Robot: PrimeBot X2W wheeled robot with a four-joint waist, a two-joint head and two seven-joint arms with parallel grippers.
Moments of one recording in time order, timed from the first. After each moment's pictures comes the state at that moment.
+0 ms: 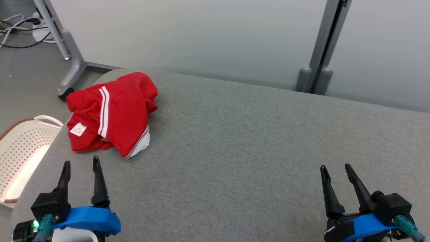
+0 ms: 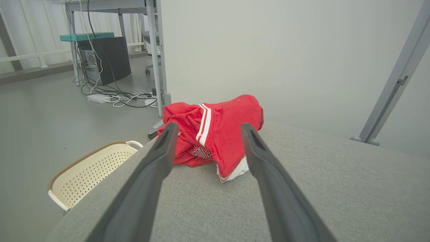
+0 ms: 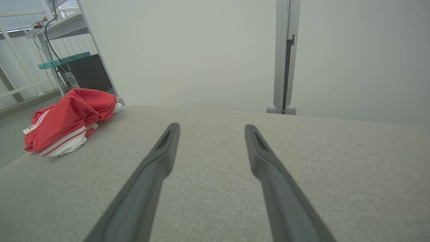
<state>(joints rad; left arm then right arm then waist) -0.01 0.14 -0.02 0.10 -0.22 0.08 -0.09 -0.02 -0.05 0.01 0.19 0.19 0.13 -0.22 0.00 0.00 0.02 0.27</state>
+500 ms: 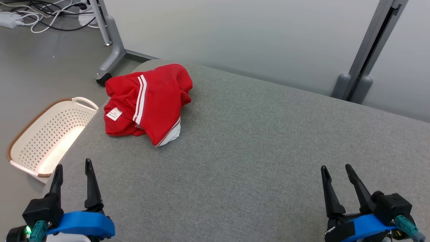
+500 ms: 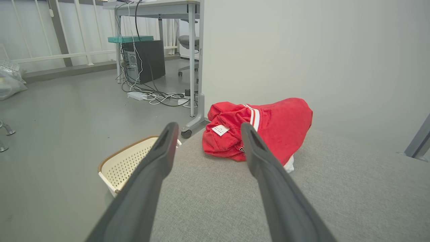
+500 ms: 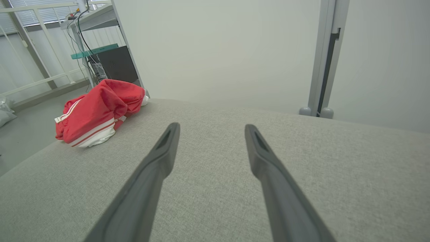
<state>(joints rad) 0.02 0.16 0.00 0.09 -0.24 0.09 -0.13 -0.02 -0.05 0.00 0.19 0.18 0.13 -0.22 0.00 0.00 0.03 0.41</state>
